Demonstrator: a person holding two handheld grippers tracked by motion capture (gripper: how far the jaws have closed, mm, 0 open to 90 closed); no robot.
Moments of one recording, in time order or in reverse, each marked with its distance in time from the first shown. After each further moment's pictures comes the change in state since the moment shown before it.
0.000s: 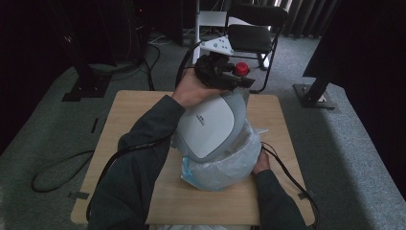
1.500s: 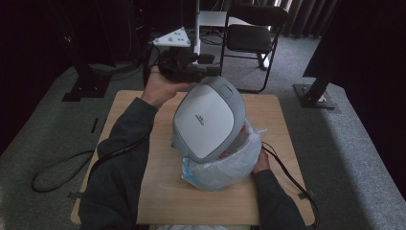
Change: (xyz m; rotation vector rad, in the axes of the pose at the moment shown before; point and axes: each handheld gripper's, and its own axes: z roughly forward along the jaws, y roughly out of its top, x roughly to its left) left arm 0.023 -0.035 -0.074 -0.103 0.161 -0.070; right arm 0.001 0.002 0.001 0.012 -0.001 0.002
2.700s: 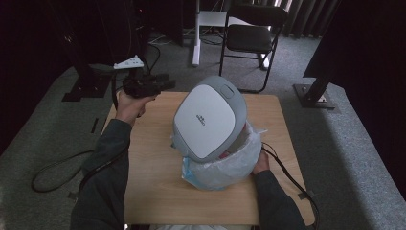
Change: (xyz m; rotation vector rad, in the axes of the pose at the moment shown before) left arm 0.067 -0.126 -0.051 -0.015 0.148 -0.295; right arm 0.004 0.000 -0.002 -0.014 -0.024 -0.001
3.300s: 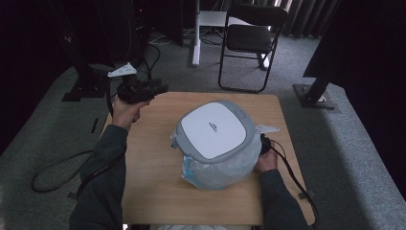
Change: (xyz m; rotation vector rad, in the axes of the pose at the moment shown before) left arm 0.016 -0.027 -0.012 -0.027 0.059 -0.036; right arm -0.005 0.008 -0.040 -0.095 -0.159 -0.026
